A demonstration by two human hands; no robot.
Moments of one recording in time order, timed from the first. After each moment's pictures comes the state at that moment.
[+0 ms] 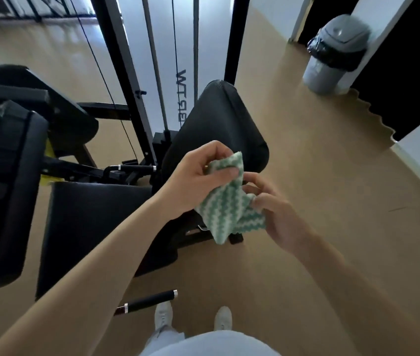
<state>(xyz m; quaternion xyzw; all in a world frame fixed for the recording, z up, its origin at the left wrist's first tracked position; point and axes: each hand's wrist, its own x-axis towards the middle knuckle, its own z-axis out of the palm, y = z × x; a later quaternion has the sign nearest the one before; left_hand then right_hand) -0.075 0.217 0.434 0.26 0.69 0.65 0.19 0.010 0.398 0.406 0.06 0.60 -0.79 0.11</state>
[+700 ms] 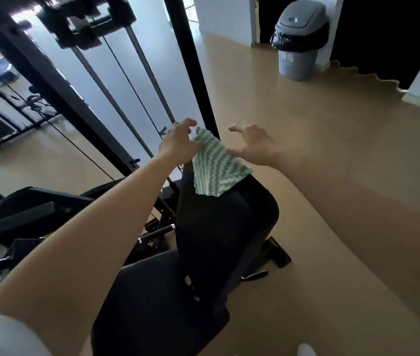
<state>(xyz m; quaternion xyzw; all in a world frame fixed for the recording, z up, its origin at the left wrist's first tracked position) -0.344 0.316 0.458 0.25 0.94 0.21 0.06 -0.227 0.494 0.428 0.12 0.91 -0.39 -0.02</state>
